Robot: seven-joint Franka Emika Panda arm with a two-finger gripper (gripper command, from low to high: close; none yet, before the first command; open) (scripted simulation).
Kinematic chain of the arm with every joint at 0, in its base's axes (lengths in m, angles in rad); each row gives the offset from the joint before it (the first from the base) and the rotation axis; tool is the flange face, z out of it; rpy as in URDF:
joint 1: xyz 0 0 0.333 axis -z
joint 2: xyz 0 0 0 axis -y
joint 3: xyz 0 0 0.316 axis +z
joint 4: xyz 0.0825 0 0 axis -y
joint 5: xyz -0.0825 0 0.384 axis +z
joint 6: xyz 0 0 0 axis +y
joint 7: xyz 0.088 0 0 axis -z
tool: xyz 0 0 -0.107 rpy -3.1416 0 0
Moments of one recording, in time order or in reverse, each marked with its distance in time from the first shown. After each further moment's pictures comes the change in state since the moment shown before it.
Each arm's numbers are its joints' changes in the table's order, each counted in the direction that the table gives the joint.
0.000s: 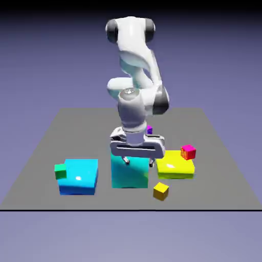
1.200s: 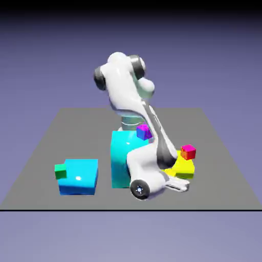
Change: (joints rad) arm 0.156 -0.521 0.374 0.344 0.128 0.677 0.305
